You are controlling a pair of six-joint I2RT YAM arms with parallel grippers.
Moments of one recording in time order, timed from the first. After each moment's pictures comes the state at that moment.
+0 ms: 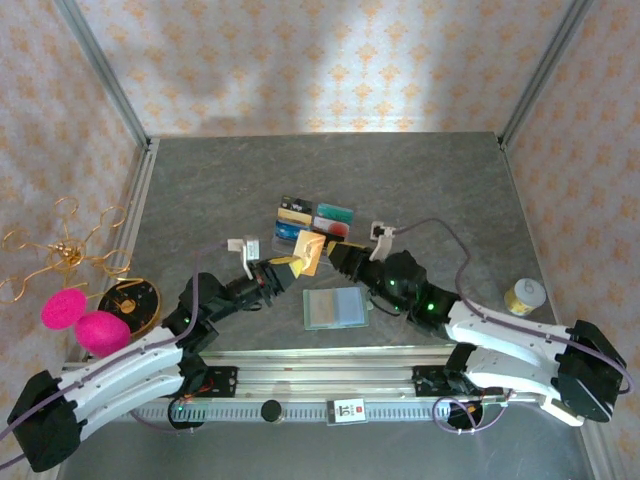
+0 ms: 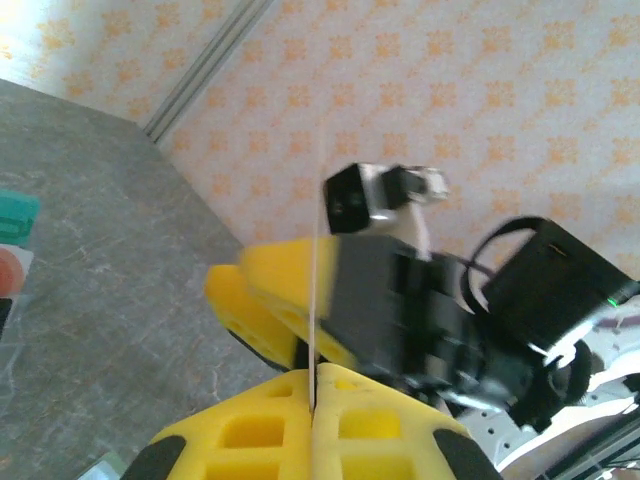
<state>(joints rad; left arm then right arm) -0.72 0.70 0.28 0.52 0.27 -0.77 0.91 1.04 0.53 0.28 0.19 0.89</state>
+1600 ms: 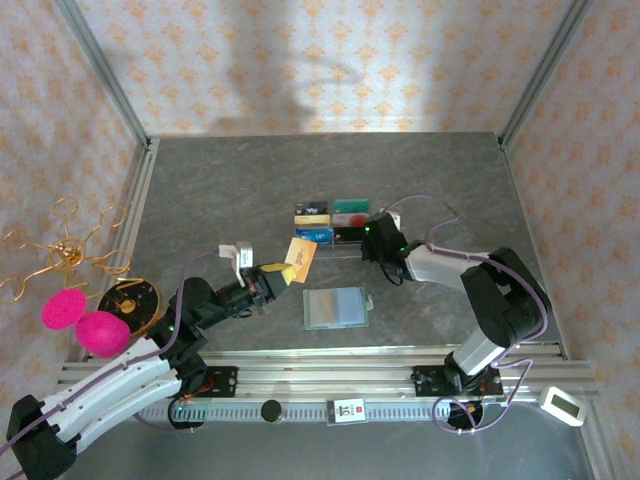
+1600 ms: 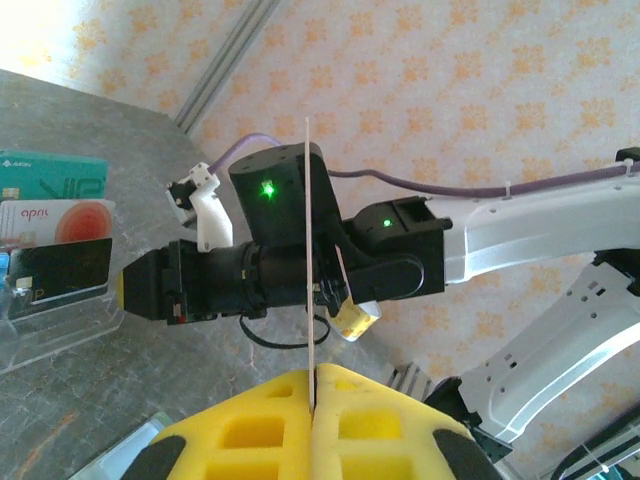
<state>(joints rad) -0.72 0.54 0.29 0.28 0.26 -0.68 0.56 1.60 0.77 -0.08 0.20 0.62</state>
